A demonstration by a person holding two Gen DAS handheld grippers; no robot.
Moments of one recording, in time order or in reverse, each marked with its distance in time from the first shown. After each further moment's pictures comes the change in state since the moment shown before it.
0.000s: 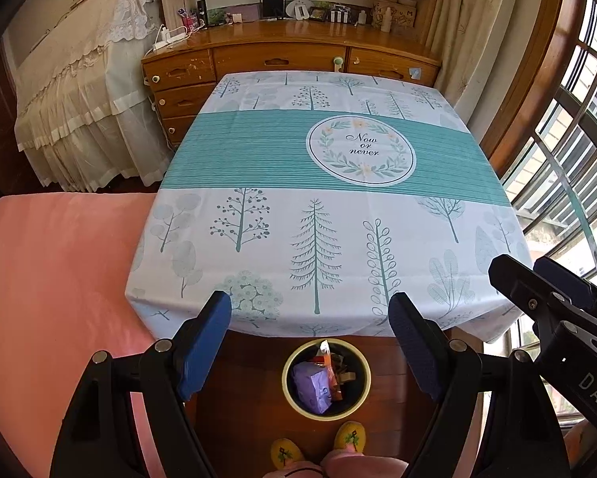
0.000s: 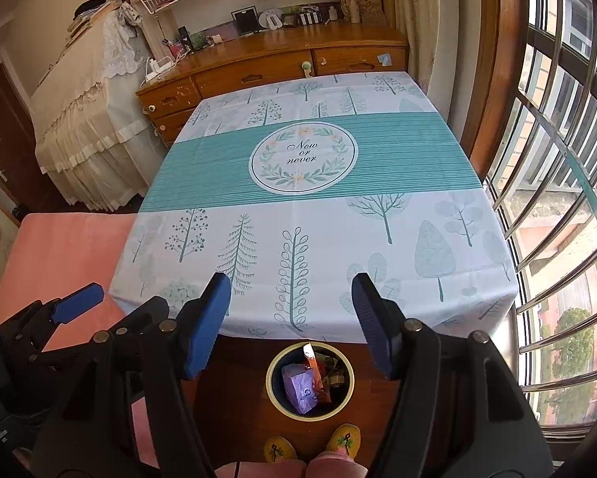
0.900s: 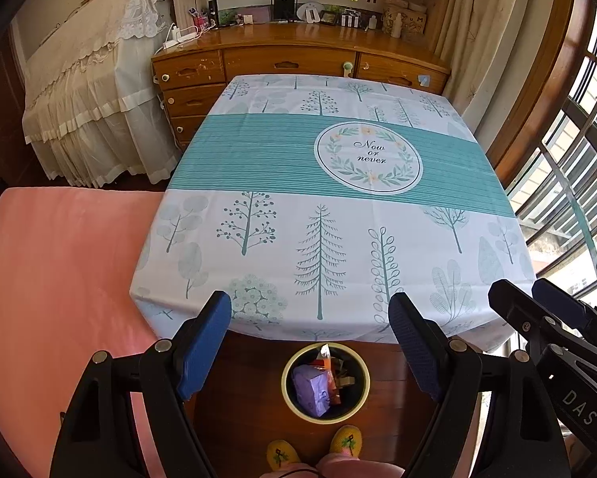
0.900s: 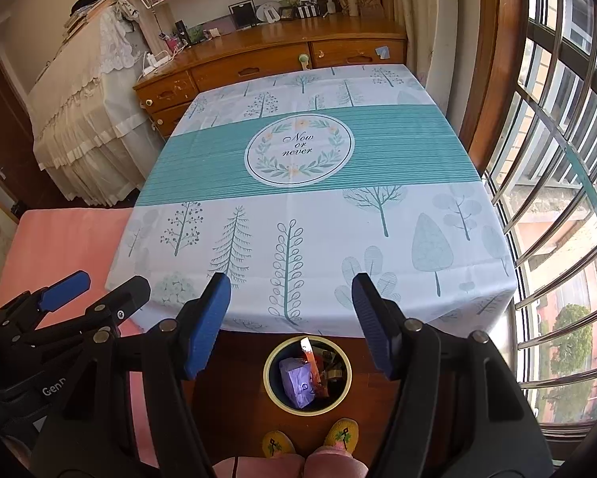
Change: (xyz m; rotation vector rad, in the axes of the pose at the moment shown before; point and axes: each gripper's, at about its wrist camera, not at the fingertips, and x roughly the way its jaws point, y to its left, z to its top) left arm -0.002 0.002 0.008 -0.031 -0.007 0.015; right arm 0.008 -0.004 -0.004 0.001 0.027 -0.007
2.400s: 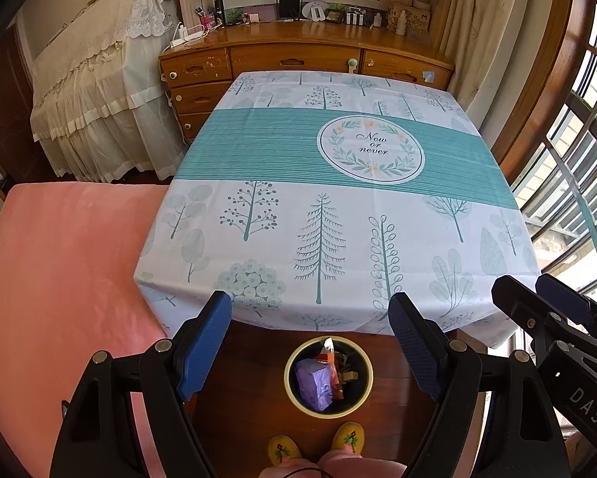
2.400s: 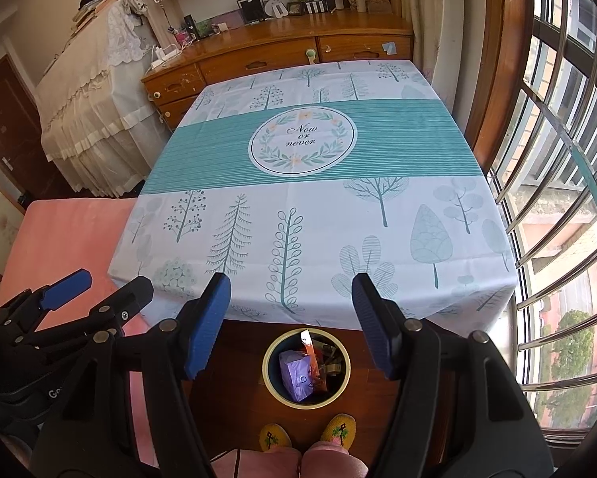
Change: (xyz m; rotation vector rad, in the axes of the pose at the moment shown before) left arm -0.004 -0.005 -0.017 -0.017 0.007 0.026; right arm 0.002 -0.004 -0.010 -0.018 0.023 0.020
